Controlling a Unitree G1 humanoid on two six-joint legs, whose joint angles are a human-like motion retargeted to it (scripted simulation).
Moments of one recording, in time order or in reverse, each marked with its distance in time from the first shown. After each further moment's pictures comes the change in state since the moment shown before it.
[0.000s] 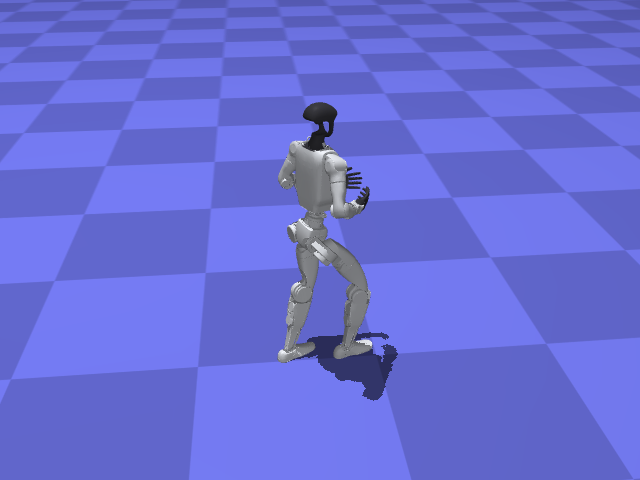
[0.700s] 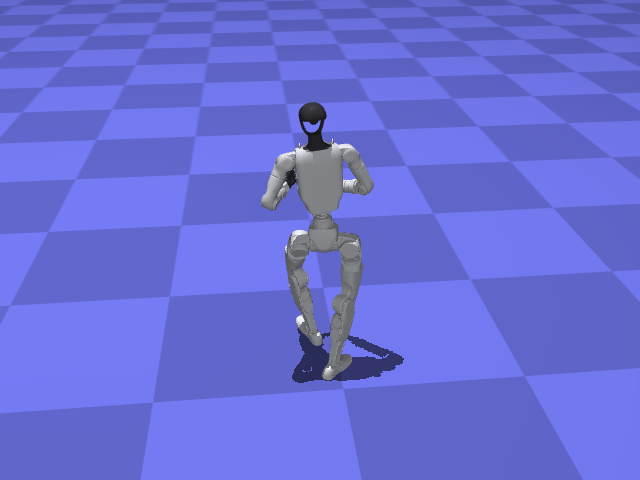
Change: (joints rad) left arm -0.096 0.104 -0.004 -0.102 -0.048 0.023 -0.109; right arm -0.248 0.055 0.094 0.034 -0.068 -0.011 -0.026; waist 0.255 0.085 0.077; left_leg -0.471 0.582 0.579 0.416 -0.031 -0.110; right_leg 0.738 0.168 -0.484 -0.515 -0.073 -0.046
